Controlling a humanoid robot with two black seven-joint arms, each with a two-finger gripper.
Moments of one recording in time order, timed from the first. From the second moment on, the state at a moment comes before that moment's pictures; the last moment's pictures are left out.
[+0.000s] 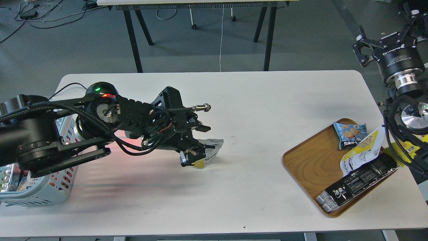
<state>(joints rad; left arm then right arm) -1.07 0.59 -0.20 -1.63 2.18 -0.49 -0.24 0.80 -0.61 0.53 0.86 0.48 0.46 0.49</state>
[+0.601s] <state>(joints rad) -1.04 0.57 -0.20 -1.57 2.18 -0.49 -0.28 0.80 -0.62 0.54 0.86 0.48 0.45 0.49</state>
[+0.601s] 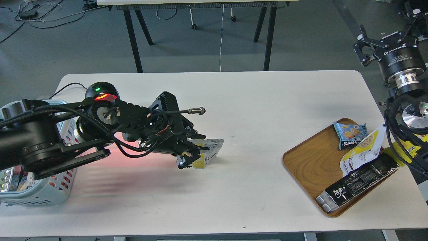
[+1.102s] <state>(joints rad) -1.04 0.52 -0.20 -1.49 2.18 -0.49 -0.29 0.80 -0.62 0.53 0.86 0.48 0.45 0.49</state>
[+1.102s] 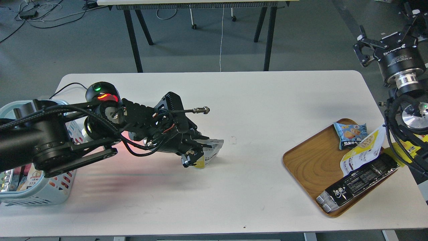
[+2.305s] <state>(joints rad) -1.03 0.86 -0.40 -1.49 2.18 -0.49 -0.44 0.81 -0.65 0.53 0.86 0.48 0.45 0.49</state>
